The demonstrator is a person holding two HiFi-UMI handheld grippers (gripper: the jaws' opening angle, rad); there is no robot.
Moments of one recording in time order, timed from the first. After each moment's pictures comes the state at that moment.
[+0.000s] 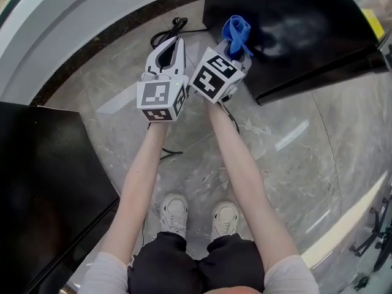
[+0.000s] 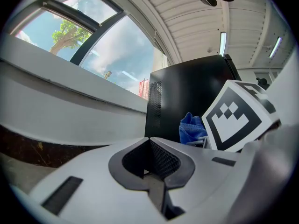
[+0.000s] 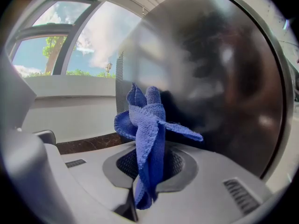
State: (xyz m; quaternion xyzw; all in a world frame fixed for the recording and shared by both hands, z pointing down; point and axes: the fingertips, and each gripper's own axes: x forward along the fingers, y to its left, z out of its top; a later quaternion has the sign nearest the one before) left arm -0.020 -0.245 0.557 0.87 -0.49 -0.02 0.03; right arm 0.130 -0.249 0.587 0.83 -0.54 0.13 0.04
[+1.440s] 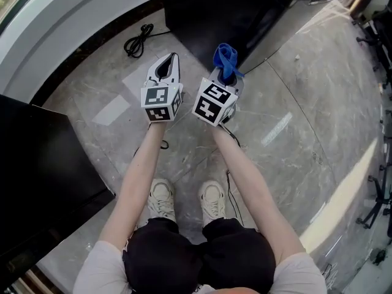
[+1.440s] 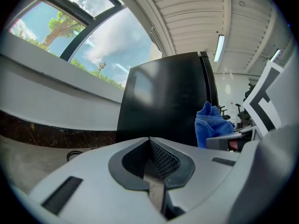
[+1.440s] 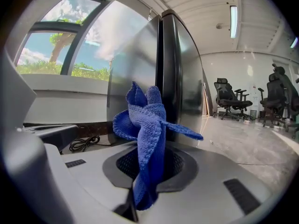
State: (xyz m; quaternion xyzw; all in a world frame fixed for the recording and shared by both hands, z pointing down) left arm 0.054 -0.157 0.571 0.90 -0.44 0.00 0.07; right arm 0.197 -0.095 0.575 0.84 -0.52 0.11 0.10
